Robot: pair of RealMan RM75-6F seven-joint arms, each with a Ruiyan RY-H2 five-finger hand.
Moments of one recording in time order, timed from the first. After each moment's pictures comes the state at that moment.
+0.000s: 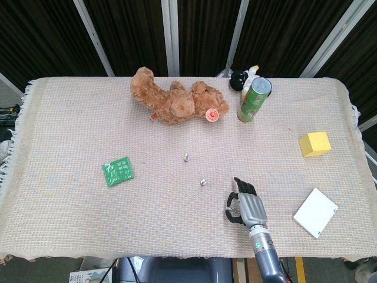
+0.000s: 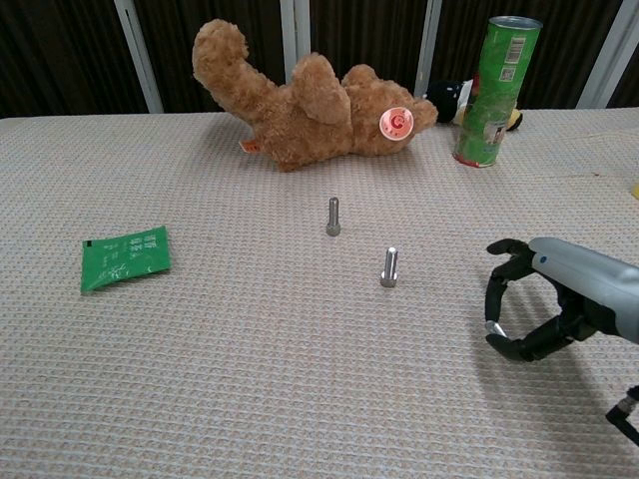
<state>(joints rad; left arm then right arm) 0.10 -0.83 -0.07 -1.80 1.24 1.51 -0.15 0.40 -1.63 0.12 -1.96 -0.86 1.33 -0.61</state>
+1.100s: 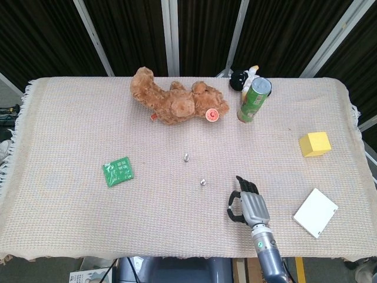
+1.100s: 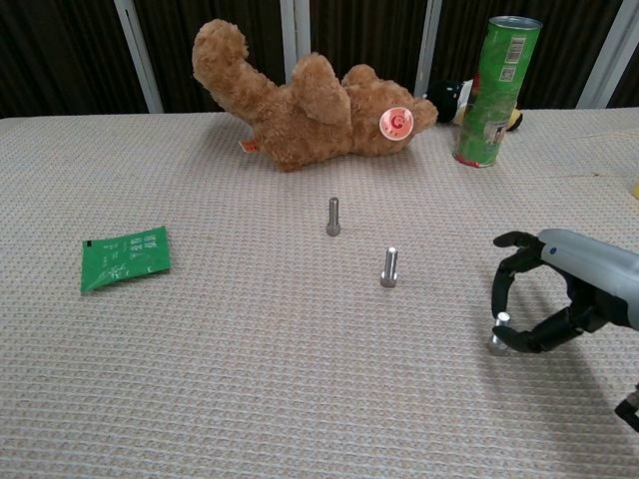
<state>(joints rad) 0.11 -0.83 -0.07 -1.79 1.24 1.51 -0.14 0.40 -1.61 0.12 -1.97 -0.86 1.34 -0.58</state>
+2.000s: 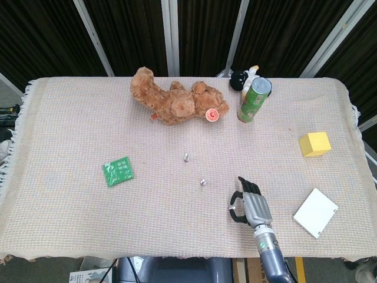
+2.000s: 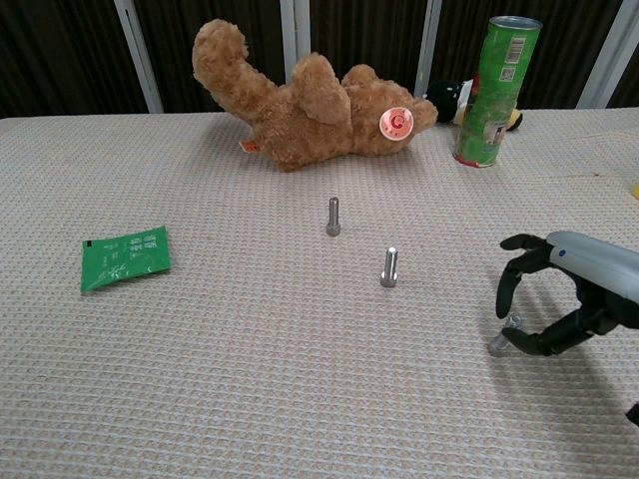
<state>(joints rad) 0.11 -0.83 -0.07 -1.80 1.24 1.51 -0.13 0.40 -1.58 0.11 -1.98 -0.86 1.33 -0.56</state>
